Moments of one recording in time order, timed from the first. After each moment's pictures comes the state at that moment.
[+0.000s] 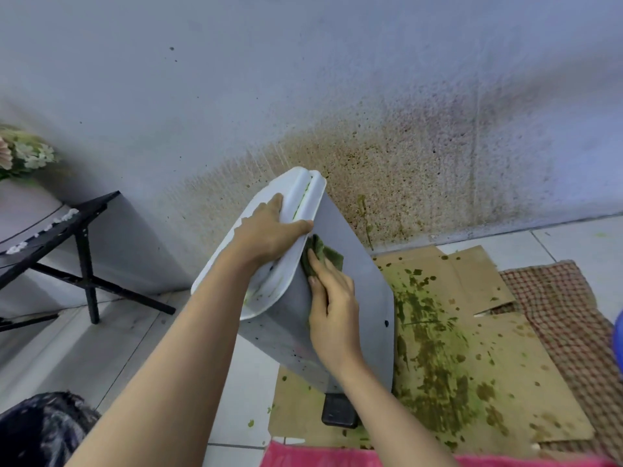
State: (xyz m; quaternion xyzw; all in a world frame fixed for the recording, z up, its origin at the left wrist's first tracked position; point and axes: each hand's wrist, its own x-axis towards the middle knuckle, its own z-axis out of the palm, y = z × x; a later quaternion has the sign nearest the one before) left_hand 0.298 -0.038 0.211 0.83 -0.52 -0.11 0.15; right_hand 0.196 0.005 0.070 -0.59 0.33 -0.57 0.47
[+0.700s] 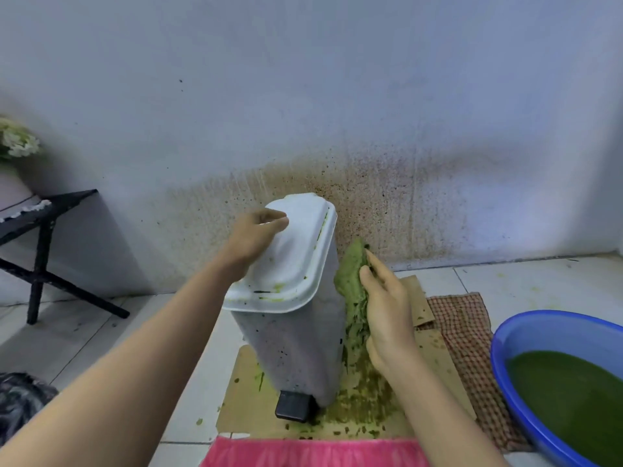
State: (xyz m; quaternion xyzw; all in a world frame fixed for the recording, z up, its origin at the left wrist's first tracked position) left_hand 0.245 0.000 0.226 0.71 -0.50 -0.21 0.44; right_hand 0.048 0.021 0.138 -0.39 0.37 -0.56 0.63
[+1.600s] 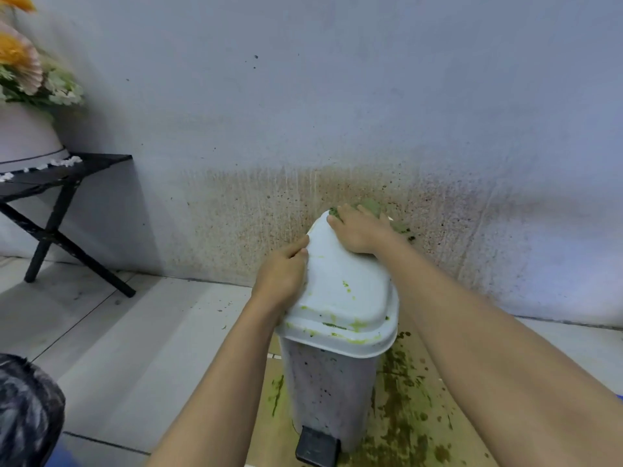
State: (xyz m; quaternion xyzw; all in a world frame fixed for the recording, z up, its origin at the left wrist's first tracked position) left_hand 0.319 0.001 0.170 0.71 -0.40 -0.27 0.51; right_hand 0.214 -0.137 0.214 -0.88 0.47 -0.05 0.11
